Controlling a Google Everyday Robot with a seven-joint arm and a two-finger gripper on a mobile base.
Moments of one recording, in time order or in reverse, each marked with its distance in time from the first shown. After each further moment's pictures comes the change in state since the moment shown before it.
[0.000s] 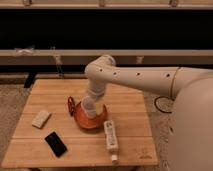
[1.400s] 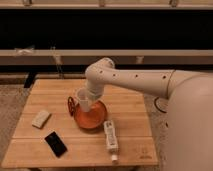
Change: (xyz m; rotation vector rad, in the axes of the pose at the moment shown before) arm -0.009 -0.010 0.038 0.031 -0.069 -0.001
